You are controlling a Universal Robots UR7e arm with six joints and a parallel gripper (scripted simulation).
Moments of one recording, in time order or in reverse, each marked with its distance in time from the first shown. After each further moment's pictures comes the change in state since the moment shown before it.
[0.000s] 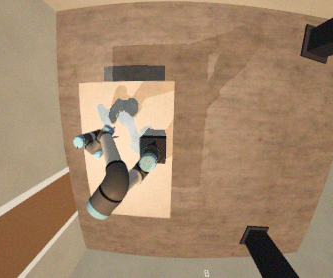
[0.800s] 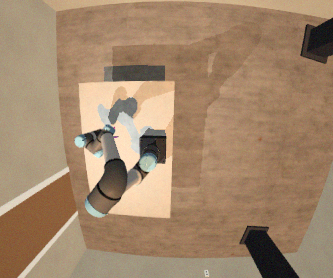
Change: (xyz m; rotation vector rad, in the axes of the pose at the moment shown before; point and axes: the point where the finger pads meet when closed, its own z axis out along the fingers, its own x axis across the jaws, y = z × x) arm -0.001 0.000 0.012 -0.001 0.000 -0.004
